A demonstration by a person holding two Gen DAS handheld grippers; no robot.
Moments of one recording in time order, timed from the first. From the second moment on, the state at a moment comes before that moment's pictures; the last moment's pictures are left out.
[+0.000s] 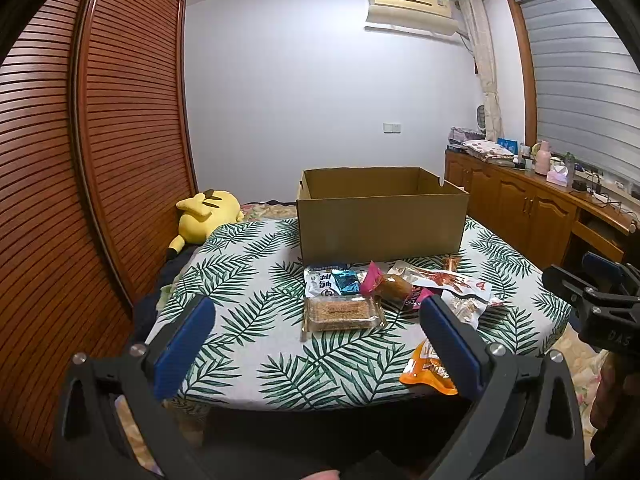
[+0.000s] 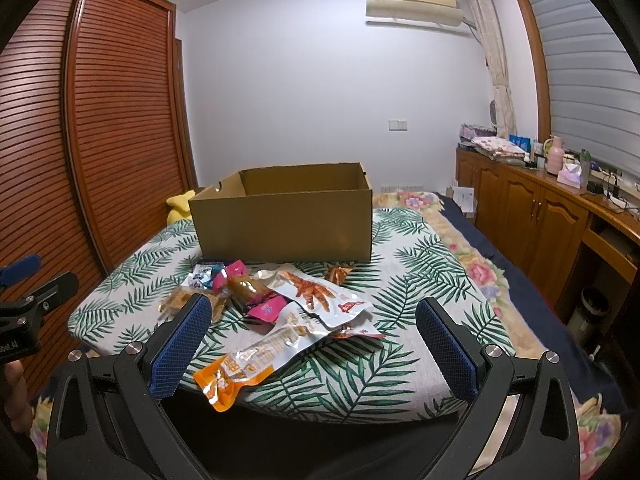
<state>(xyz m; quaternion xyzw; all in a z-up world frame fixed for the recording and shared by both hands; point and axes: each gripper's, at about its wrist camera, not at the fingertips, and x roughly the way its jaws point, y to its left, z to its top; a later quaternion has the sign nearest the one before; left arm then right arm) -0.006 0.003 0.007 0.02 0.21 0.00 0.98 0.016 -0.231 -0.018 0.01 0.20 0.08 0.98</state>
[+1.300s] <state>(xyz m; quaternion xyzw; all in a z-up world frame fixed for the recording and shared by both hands) 0.013 -0.015 -0.013 0.03 0.24 -0.03 0.97 0.028 -0.240 -0.033 0.00 0.22 0.08 0.97</state>
